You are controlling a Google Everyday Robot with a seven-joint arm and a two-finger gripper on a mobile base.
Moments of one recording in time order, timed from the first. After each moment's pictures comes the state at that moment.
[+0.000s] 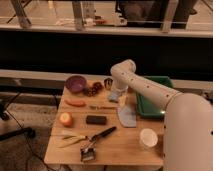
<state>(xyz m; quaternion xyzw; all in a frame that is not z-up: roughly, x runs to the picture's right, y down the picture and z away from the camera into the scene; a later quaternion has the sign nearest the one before) 0.085 0.049 0.903 -0.29 -0.09 -0.17 0.94</state>
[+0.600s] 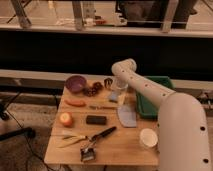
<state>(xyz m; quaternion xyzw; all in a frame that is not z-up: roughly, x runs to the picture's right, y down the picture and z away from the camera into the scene) 0.081 0.042 0.926 -0.29 -0.10 -0.15 0.94</state>
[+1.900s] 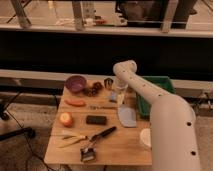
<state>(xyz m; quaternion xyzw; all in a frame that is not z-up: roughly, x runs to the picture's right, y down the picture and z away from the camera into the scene) 0.077 0.042 0.957 -0.30 -0.11 -0.11 0.94</state>
